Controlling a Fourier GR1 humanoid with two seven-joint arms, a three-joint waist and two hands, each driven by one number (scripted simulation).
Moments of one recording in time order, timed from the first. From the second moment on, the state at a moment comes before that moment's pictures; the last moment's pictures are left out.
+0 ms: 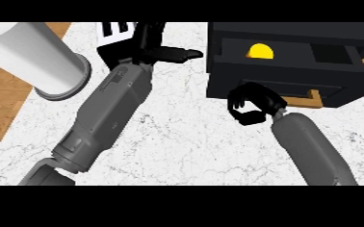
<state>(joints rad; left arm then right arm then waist) -1.01 0.08 -0.24 -0.58 0.67 0.17 -0.55 -0.54 -0.29 0.32 -0.93 0.51 0.27 -0.22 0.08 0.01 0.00</state>
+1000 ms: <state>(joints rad) -0.85 0.19 -0.26 -0.74 0.68 0.03 -0.50 -0.78 -0.34 0.08 -0.56 0.36 0.32 -0.43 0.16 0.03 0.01</state>
